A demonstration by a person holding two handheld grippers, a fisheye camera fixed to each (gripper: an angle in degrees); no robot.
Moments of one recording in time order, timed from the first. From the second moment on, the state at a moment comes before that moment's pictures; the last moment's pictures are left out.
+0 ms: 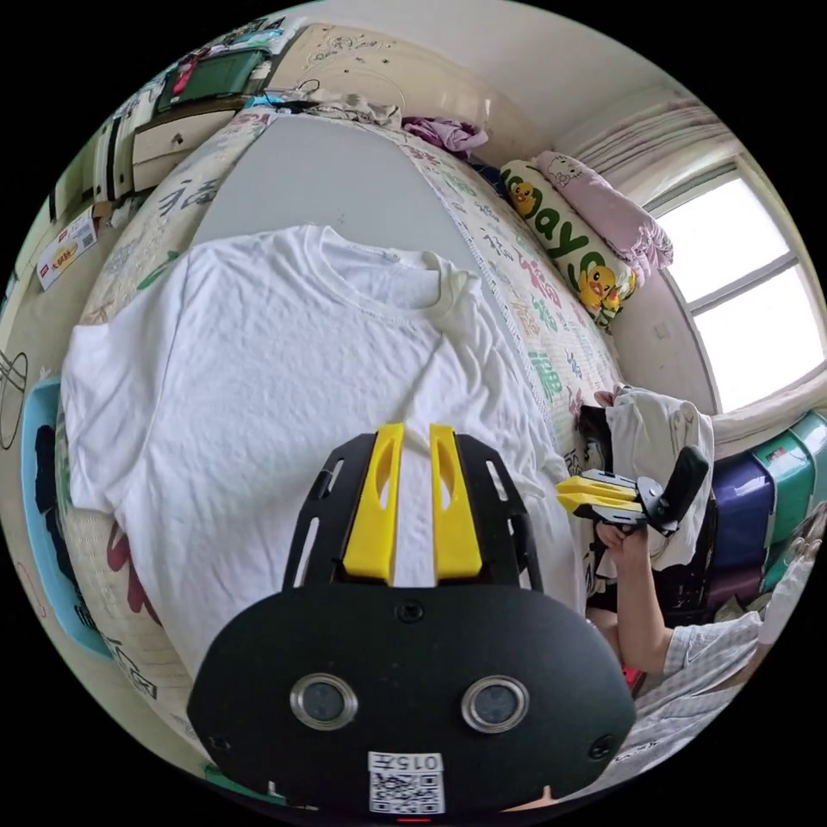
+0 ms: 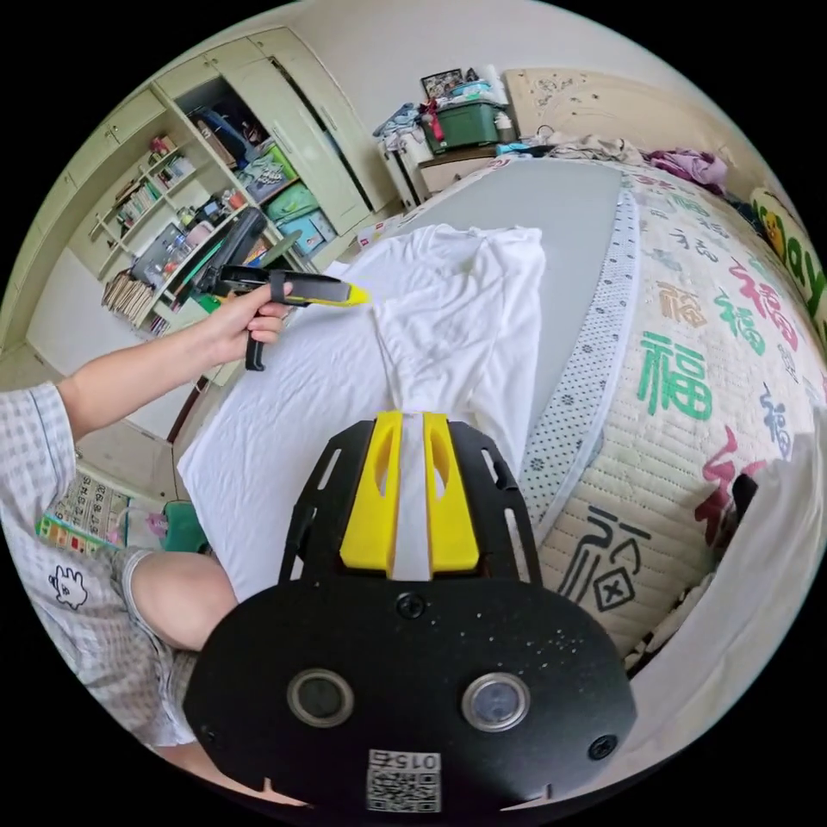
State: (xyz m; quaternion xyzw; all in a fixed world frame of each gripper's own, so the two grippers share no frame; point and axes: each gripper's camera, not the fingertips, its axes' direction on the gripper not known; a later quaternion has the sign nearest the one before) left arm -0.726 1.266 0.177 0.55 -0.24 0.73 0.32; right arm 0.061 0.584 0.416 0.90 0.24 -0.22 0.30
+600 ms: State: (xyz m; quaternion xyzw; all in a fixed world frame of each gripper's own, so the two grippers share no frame) left arm -0.598 1.312 0.235 0.54 -0.25 0.73 0.34; right arm 0.070 0.578 0.385 0.93 0.23 -0.12 0.26
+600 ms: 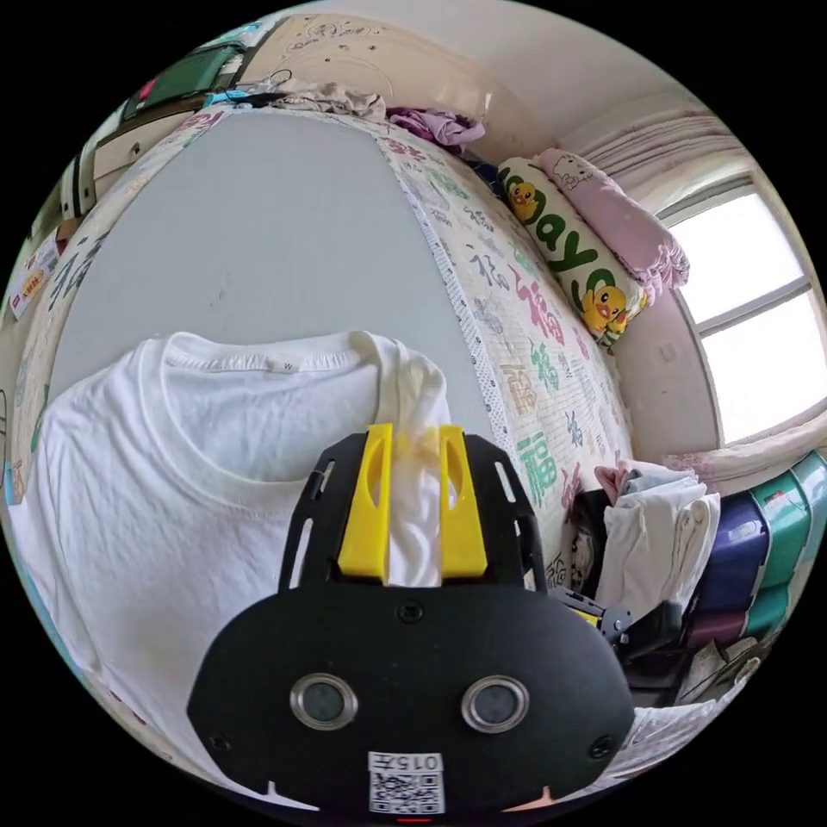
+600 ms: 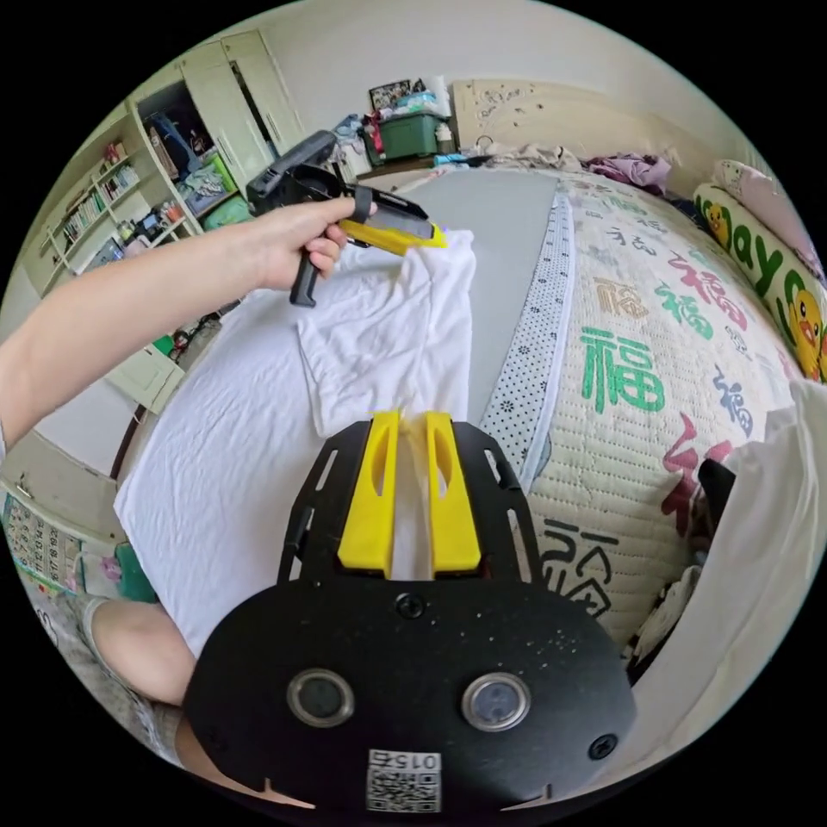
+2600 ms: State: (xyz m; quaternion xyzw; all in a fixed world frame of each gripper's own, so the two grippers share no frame) left arm -0.735 1.296 0.239 0.55 -0.38 0.72 0.21; right arm 0.163 0.582 0.413 0.95 0.18 -0.15 0.23
